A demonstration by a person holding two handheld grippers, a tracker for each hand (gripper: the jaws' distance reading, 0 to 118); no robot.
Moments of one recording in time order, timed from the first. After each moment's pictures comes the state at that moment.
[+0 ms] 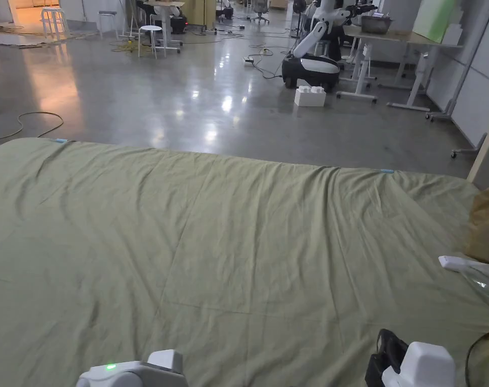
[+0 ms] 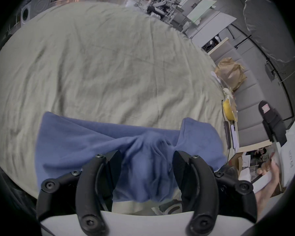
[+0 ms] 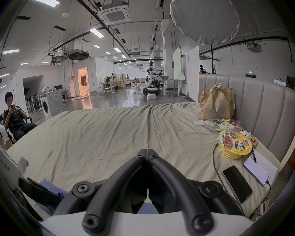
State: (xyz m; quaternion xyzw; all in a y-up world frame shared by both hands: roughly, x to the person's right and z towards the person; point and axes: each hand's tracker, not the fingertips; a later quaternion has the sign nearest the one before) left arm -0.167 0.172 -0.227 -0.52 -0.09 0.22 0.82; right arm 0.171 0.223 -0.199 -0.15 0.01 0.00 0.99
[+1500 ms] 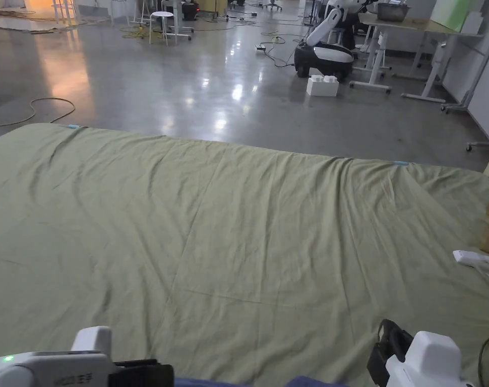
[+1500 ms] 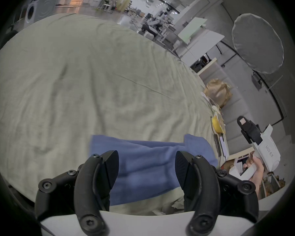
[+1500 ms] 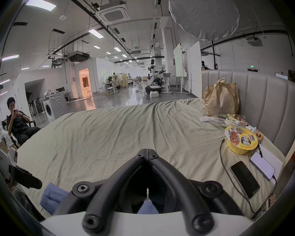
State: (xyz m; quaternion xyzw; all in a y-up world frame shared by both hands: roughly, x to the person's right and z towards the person) left arm -0.290 0.173 -0.200 -0.40 -0.11 0.27 0.87; right arm 0.161 0.222 -0.205 -0.16 0.02 -0.03 0.99
